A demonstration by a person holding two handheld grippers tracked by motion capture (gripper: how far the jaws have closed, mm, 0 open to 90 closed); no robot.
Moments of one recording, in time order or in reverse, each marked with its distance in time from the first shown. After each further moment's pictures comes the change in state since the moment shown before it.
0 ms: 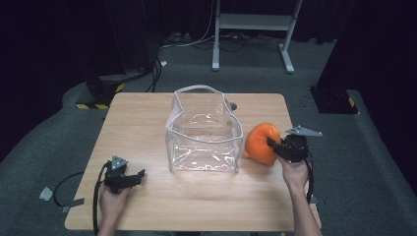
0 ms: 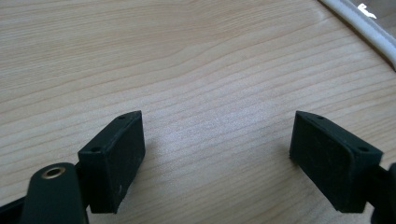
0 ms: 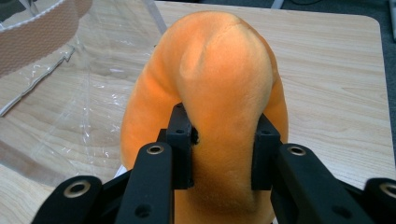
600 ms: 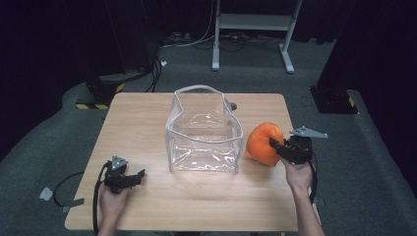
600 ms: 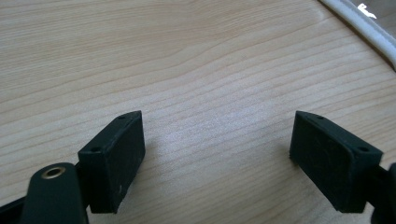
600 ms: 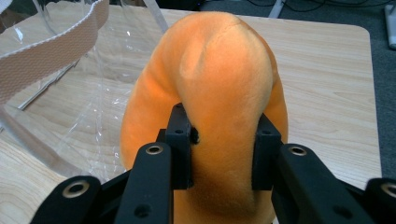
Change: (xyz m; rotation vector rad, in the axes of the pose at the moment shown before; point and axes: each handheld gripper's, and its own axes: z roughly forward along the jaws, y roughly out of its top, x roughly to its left) left arm 0.000 0.000 0.000 0.000 0.000 0.000; right arm 0.004 0.003 -0.019 -0.018 -0.004 -0.006
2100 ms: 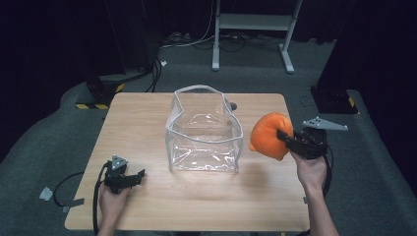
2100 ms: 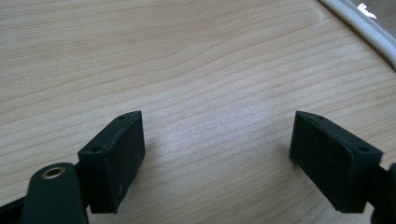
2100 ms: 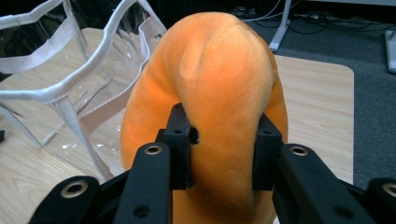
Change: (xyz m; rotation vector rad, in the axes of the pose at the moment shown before) left arm 0.000 0.000 0.000 -0.001 0.000 0.001; right arm 0.008 0.039 -0.051 -0.057 0.036 -0.023
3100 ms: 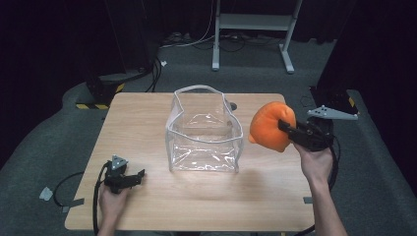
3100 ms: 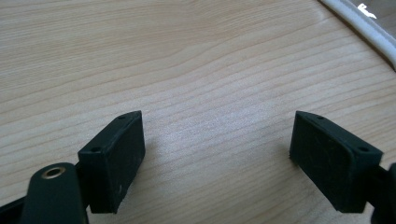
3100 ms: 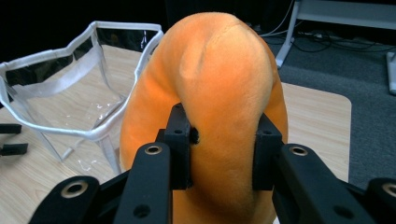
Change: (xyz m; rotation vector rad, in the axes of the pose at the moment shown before) left arm 0.000 0.000 0.000 0.001 0.001 0.001; right arm 0.012 0.035 -0.022 -0.043 0.028 -0.033
